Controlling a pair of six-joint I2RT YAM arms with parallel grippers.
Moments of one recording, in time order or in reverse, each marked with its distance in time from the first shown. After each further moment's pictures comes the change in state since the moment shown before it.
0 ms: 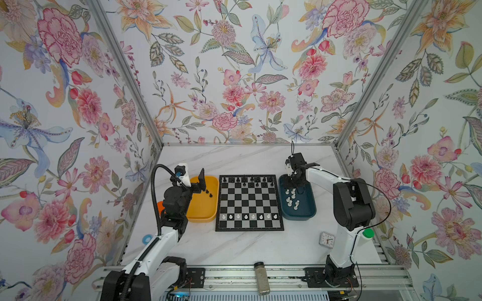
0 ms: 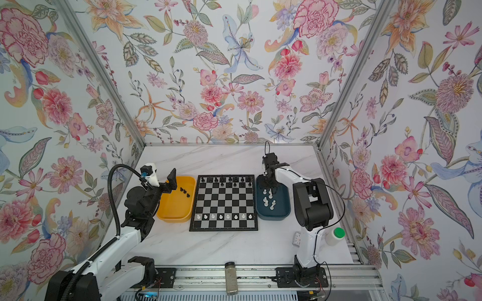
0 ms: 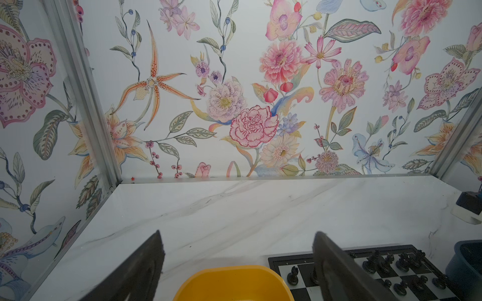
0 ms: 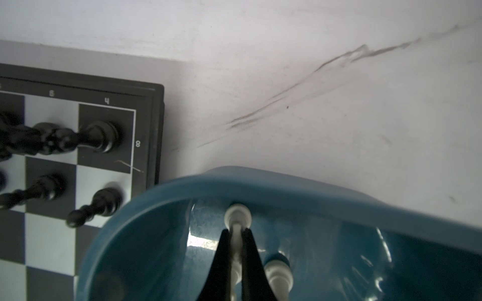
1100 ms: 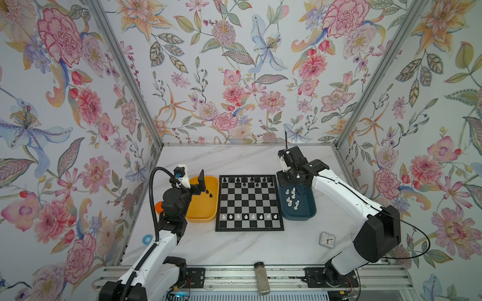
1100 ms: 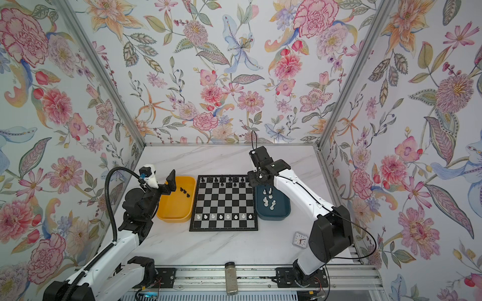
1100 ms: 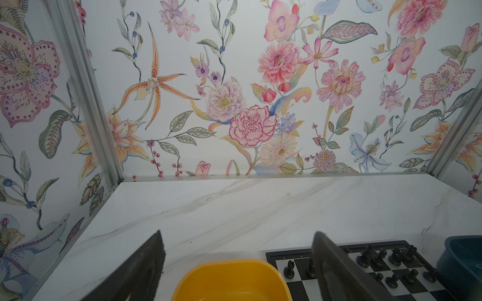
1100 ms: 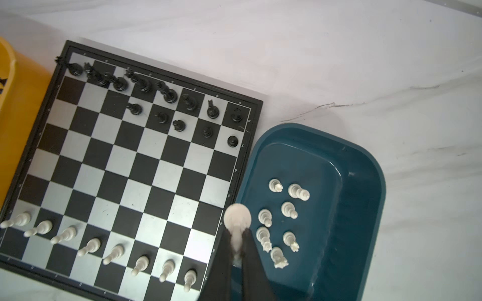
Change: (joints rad) left arm -0.013 -0.080 0.000 -0.090 -0.022 -0.001; right arm 0.269 -0.365 0.077 -0.266 0.161 0.032
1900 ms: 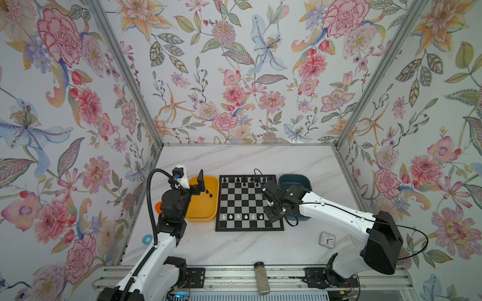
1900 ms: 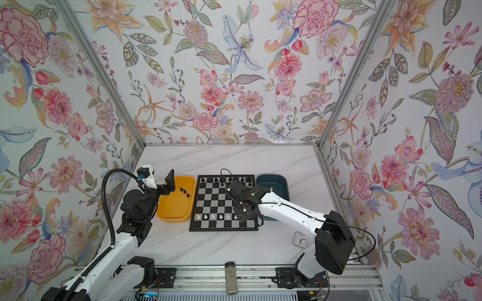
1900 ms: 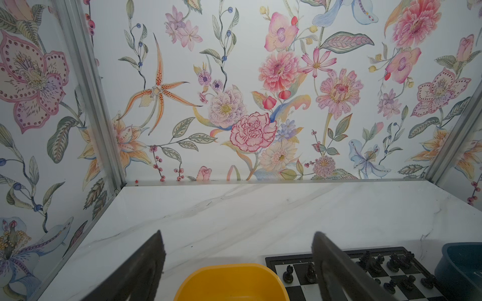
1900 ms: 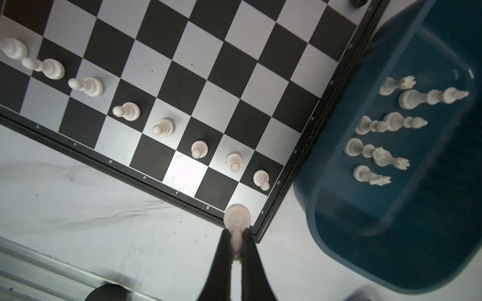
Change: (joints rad) left arm -0.011 -0.038 -0.002 -0.008 -0.008 -0.003; right arm 0.347 -0.067 -0.261 -0.099 0.036 0.198
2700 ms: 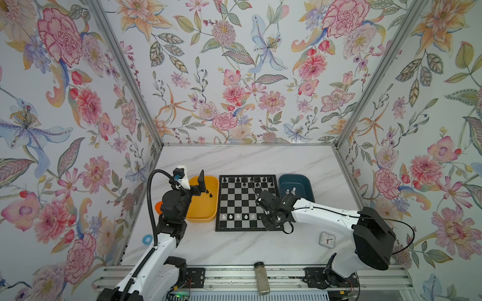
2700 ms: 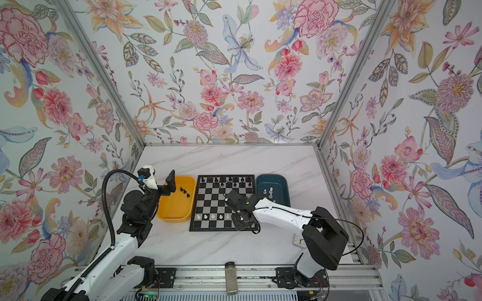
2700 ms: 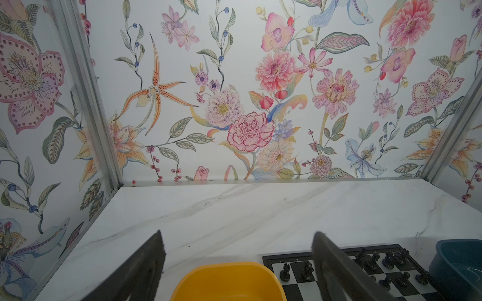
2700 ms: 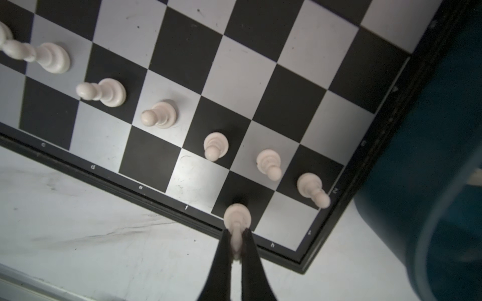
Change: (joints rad) left arm -0.009 -0.007 -0.006 0.000 -0.001 0.001; right arm 0.034 0.058 -0.127 0.165 -0.058 0.099
